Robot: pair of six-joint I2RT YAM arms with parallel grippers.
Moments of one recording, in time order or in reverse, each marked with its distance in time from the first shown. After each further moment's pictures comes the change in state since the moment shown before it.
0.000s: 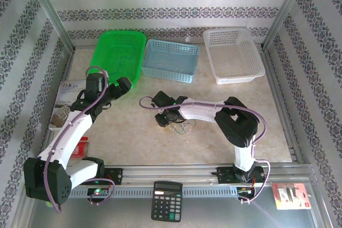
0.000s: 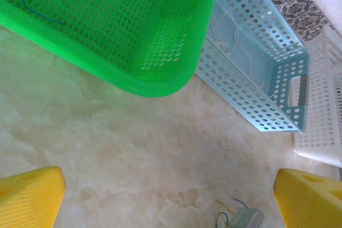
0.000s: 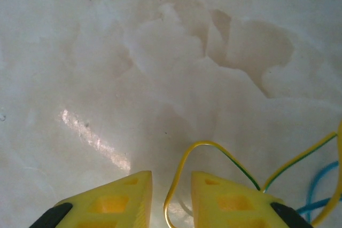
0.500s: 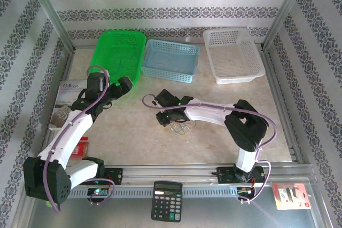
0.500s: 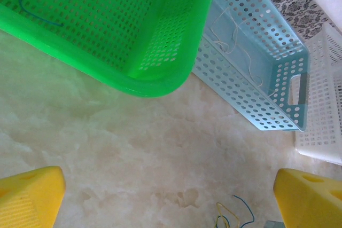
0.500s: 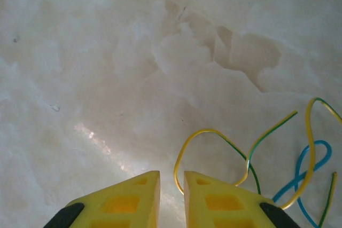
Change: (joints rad) left arm -0.014 0.006 0.013 -0.008 -0.014 0.006; right arm 0.000 -0.099 -0.044 0.019 -0.029 0.015
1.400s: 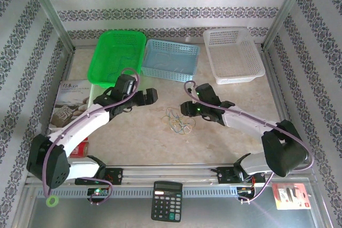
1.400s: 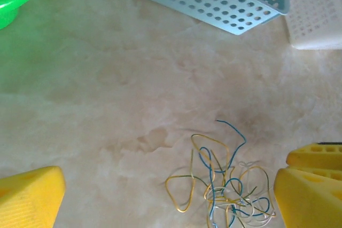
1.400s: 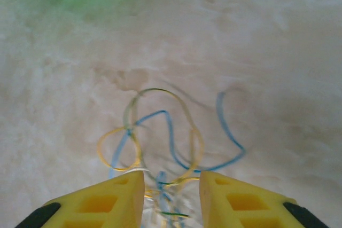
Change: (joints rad) left arm -0.319 0.140 0.052 -0.016 -0.049 0.106; right arm -0.301 -0.418 -0.397 0.266 -0.185 0.112
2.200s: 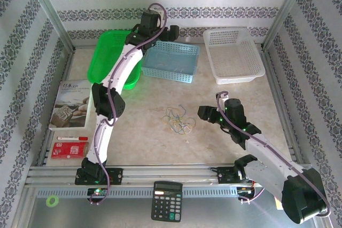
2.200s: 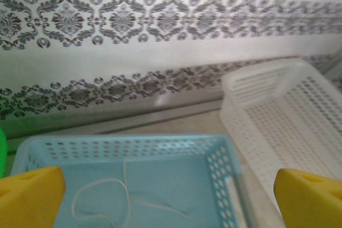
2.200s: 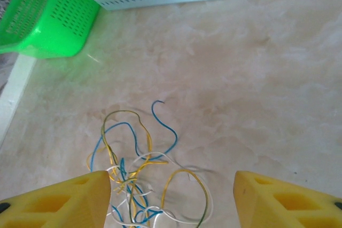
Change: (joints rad) left arm 0.082 1.072 1.625 -0.253 -0.010 0.359; right arm -0.232 -0.482 -0.385 0.135 -0.026 0.144
